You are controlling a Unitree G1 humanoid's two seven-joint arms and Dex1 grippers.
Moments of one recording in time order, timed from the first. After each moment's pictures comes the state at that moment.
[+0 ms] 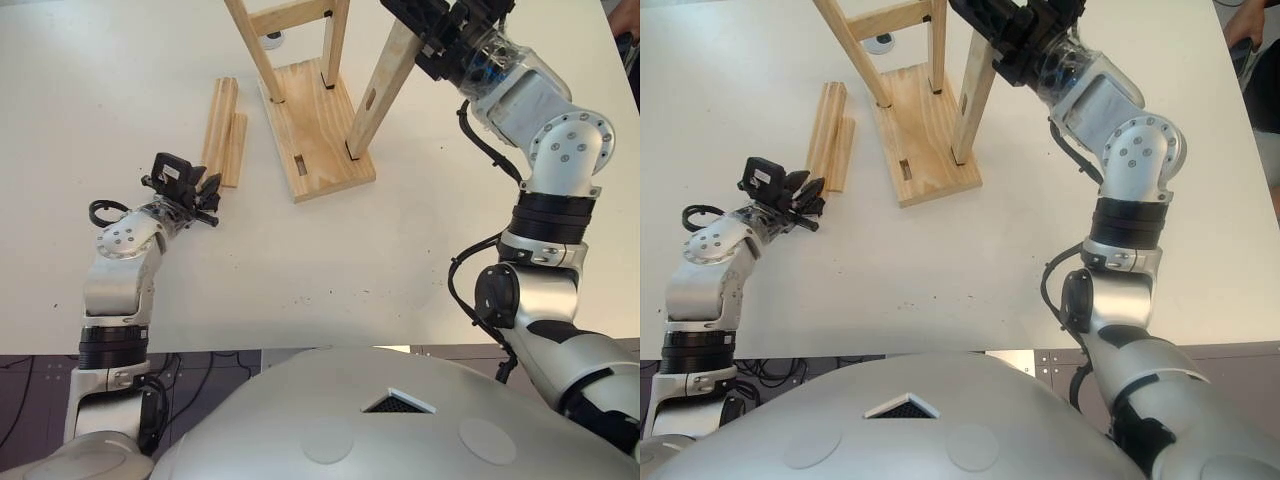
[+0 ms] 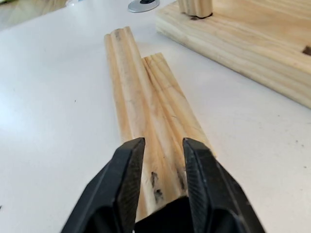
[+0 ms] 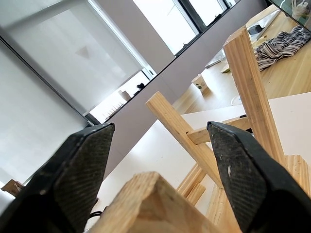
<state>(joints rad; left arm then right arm) 0.13 0.53 0.03 -0.12 -0.15 0.39 -0.42 -0.57 -0.16 -0.21 0.05 0.94 0.86 0.38</state>
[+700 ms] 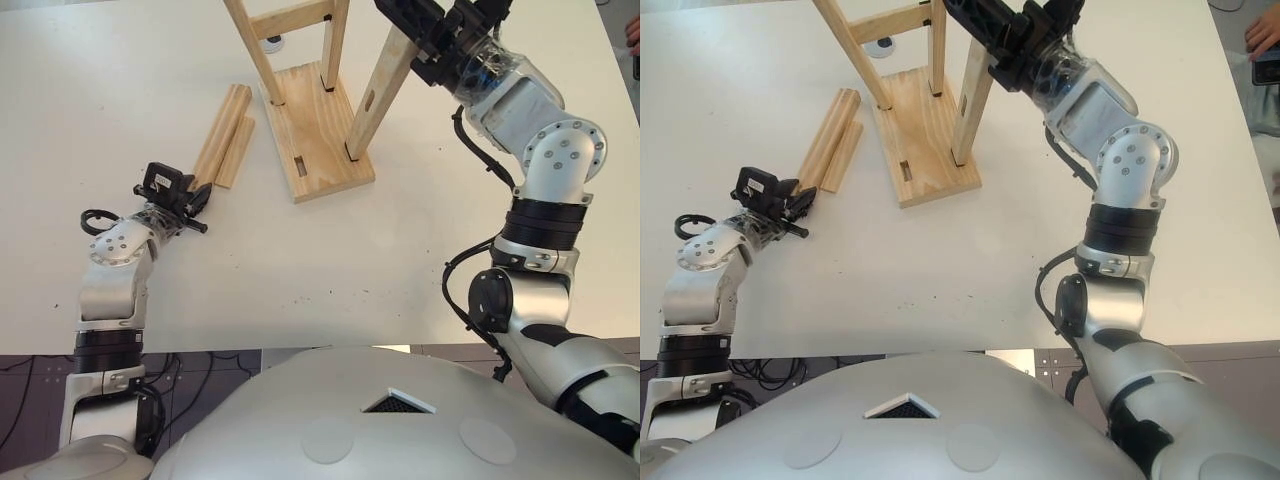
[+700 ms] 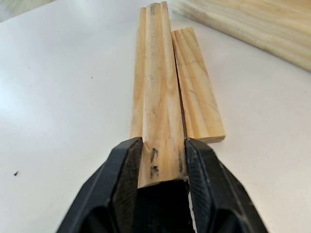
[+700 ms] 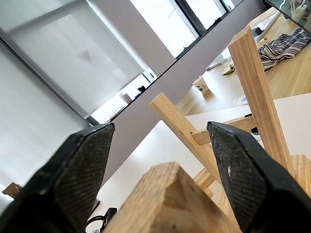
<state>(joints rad) 0.15 0.54 0.10 -0.03 -0.21 0.43 -0.50 -0.55 -0.13 -0.21 0.03 0.93 0.86 0.36</state>
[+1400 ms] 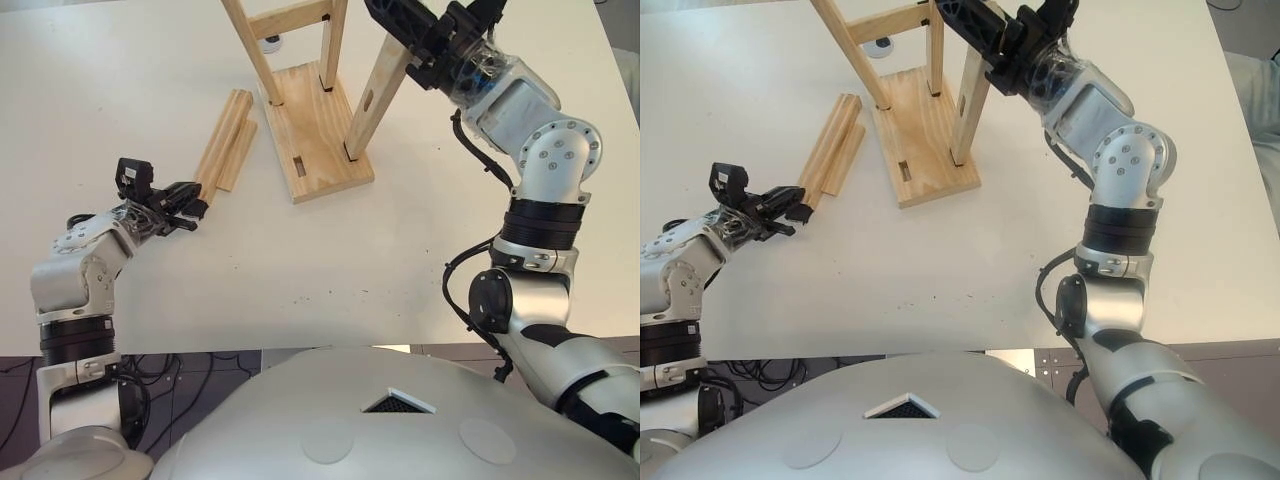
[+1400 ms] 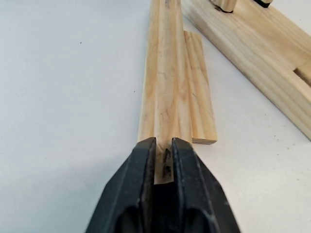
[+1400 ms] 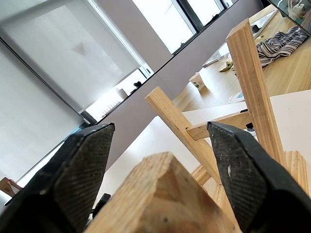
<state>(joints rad) 0.10 0.59 0.21 -0.02 -0.42 0.62 -0.59 -0.55 -0.13 -0.19 0.03 0.90 0.86 0.37</state>
